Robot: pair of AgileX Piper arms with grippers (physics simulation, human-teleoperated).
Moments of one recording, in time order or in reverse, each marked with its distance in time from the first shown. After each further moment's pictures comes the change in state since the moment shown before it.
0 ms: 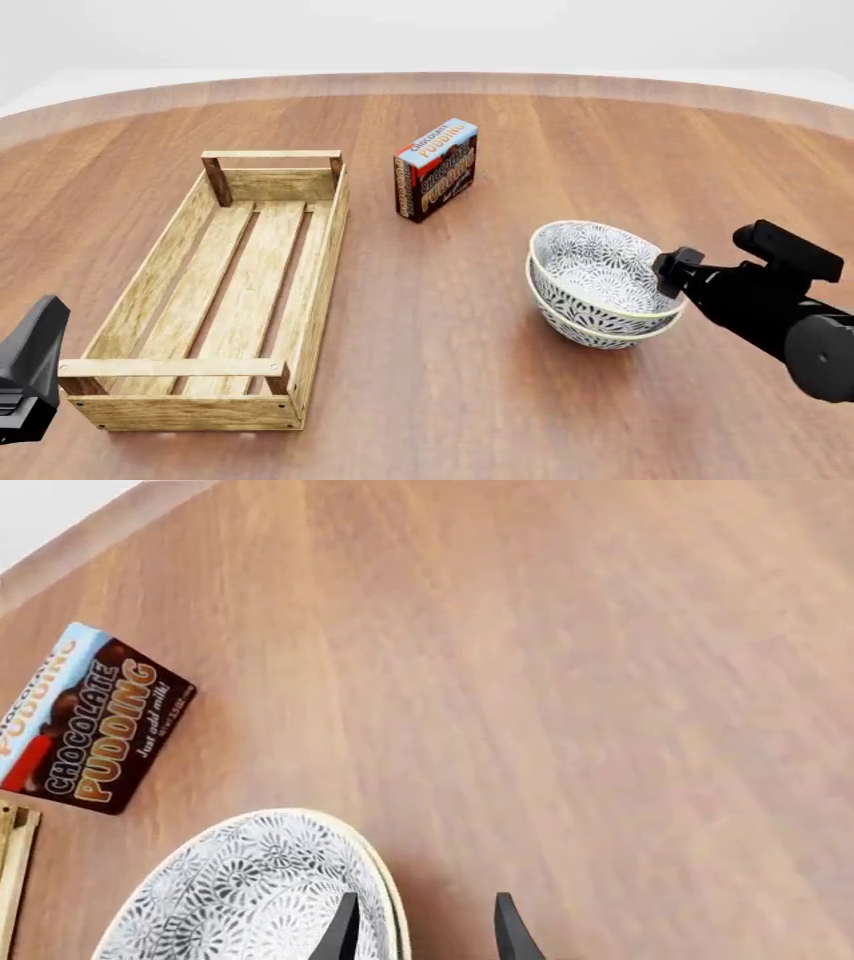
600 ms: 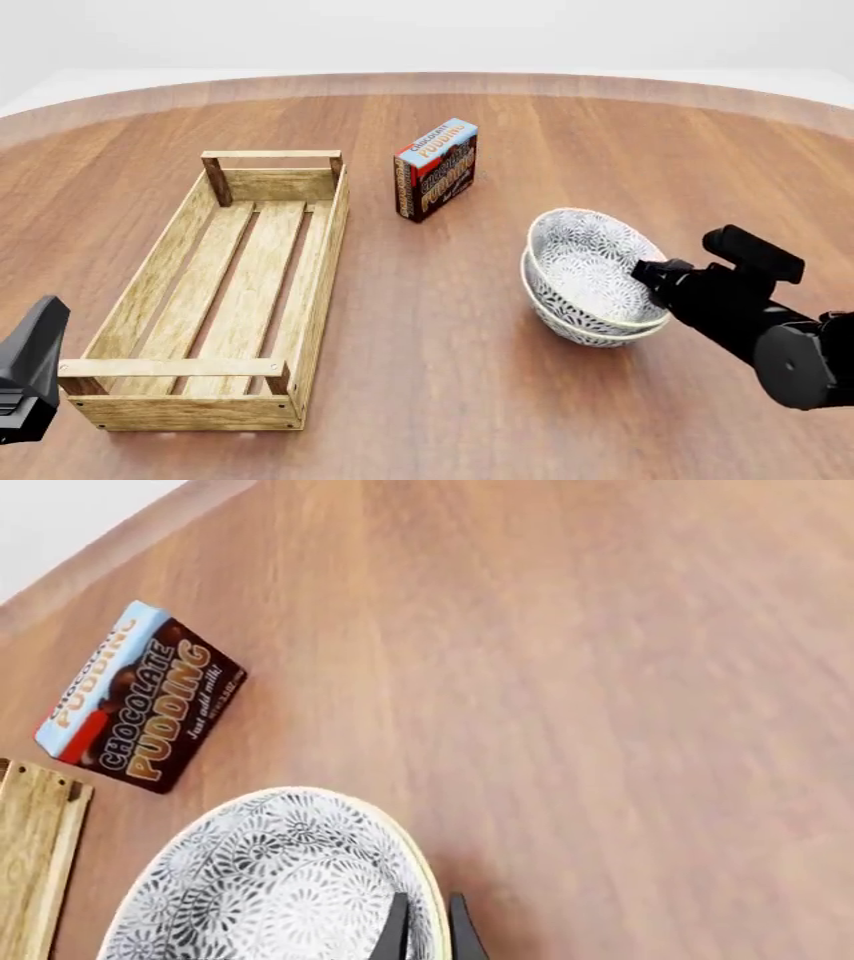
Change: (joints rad) left arm 0.000 0.000 0.000 0.000 0.000; right arm 0.087 0.082 0.005 -0.131 0.037
